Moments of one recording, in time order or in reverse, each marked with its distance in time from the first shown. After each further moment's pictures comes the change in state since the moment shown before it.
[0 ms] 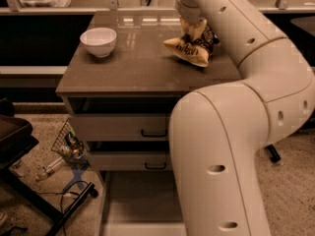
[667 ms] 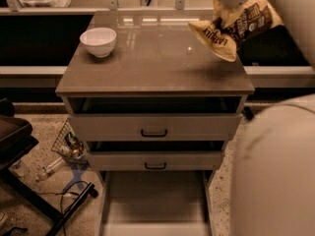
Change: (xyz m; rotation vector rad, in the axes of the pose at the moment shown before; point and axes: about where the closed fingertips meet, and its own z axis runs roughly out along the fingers) arm 0.042 0.070 -0.094 0.072 0.040 0.117
